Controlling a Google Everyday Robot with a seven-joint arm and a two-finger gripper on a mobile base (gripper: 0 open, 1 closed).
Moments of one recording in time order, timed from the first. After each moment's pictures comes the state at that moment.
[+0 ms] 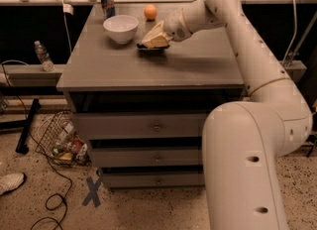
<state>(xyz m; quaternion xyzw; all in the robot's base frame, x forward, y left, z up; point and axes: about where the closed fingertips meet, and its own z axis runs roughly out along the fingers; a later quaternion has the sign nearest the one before) 0.781 0.026 0.868 -0.62 0.62 0.27 0.41</state>
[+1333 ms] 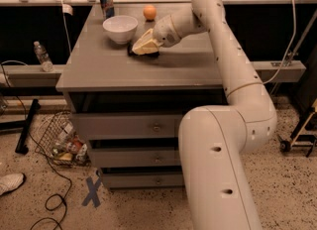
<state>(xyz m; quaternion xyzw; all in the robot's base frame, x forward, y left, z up) 0.778 0.064 0.835 -0.64 0.60 0.32 0.37</state>
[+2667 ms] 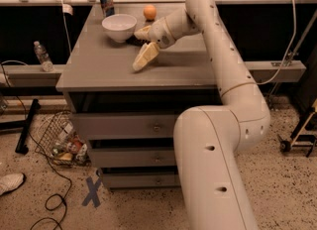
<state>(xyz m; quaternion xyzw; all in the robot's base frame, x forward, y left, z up) 0.781 0.075 0.831 -0.64 0.59 0.32 0.37</state>
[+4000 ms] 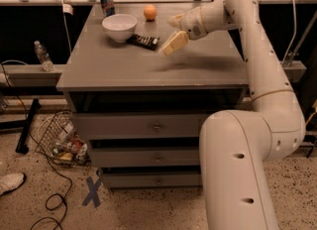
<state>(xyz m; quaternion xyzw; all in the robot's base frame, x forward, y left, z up) 0.798 -0.022 0.872 -0.57 0.64 0.28 0.43</state>
